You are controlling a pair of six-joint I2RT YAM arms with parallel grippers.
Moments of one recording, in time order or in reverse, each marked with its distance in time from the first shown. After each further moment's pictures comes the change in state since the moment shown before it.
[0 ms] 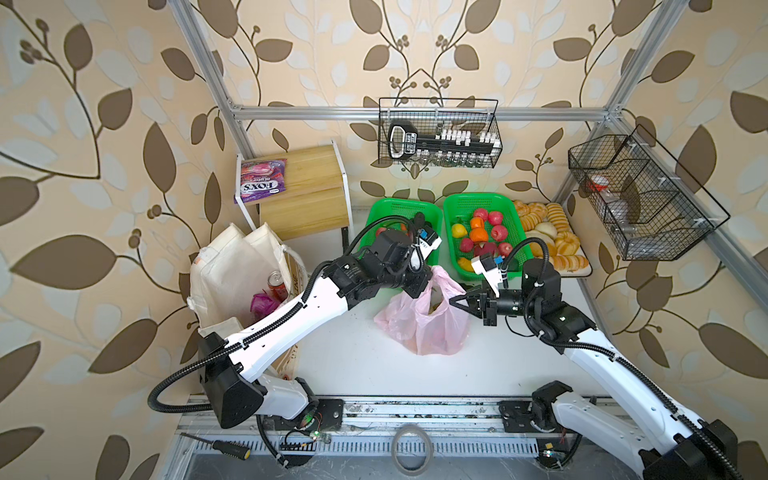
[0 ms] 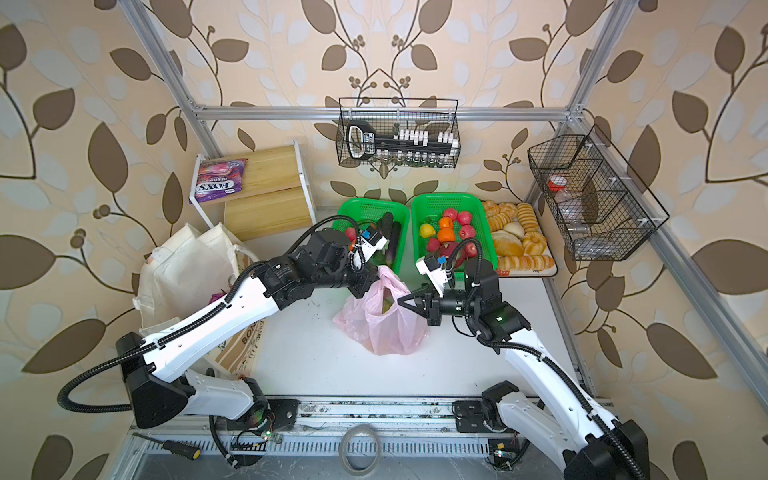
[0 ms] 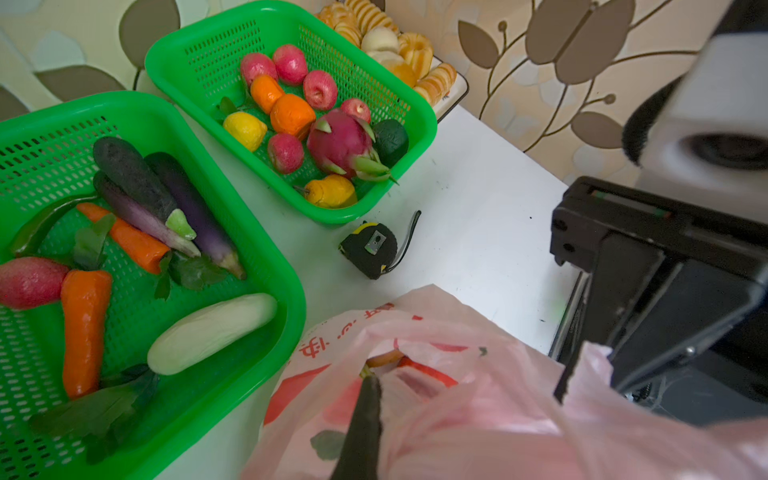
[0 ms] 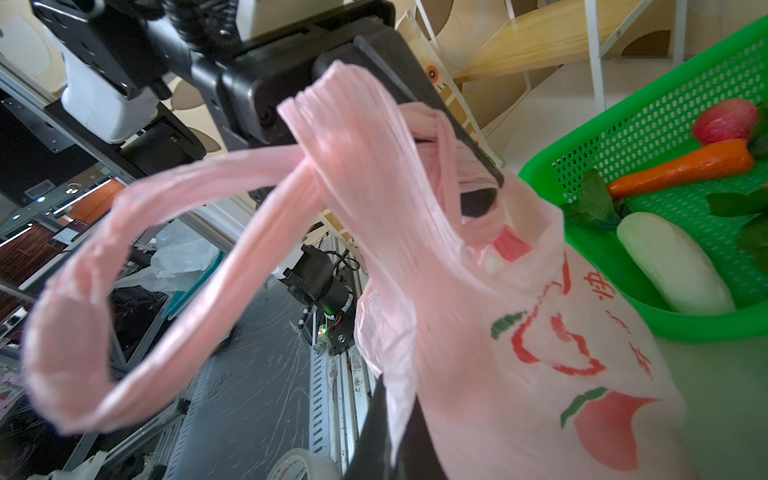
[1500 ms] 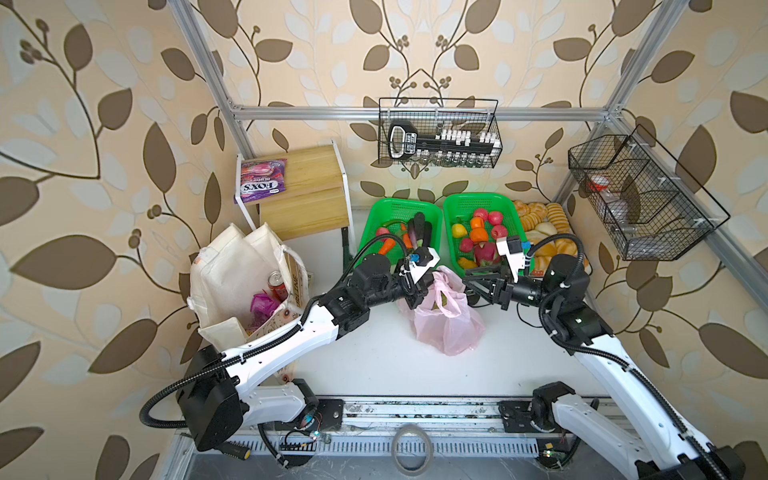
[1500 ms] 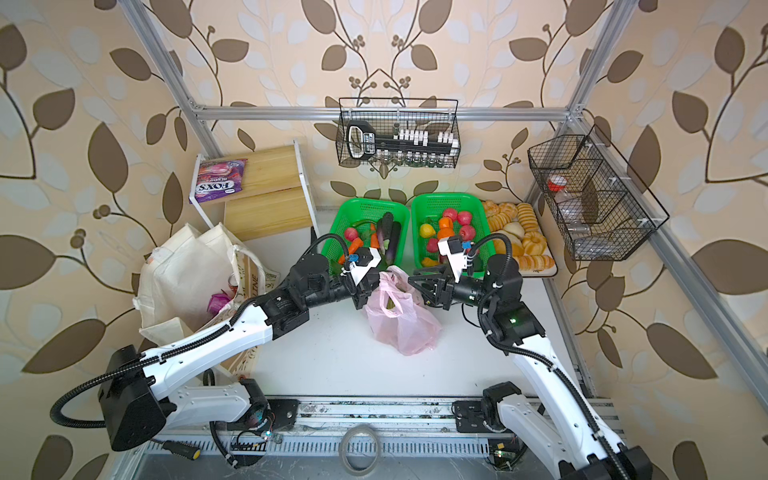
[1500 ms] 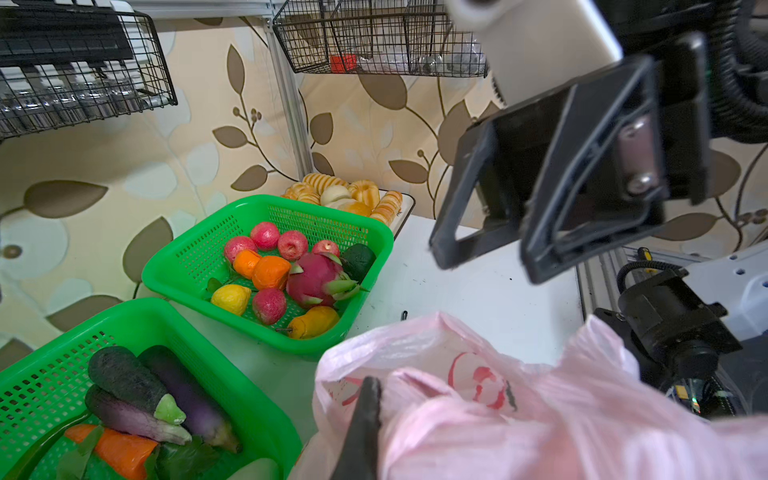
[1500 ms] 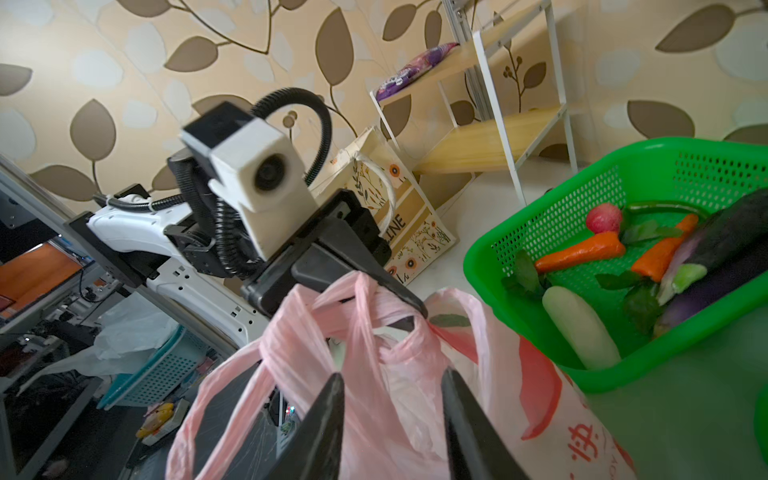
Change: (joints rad) left arm 0.003 -0.131 -0.410 0.691 0.142 0.213; right arm -0.129 -0.032 0.040 0.133 0.076 0.170
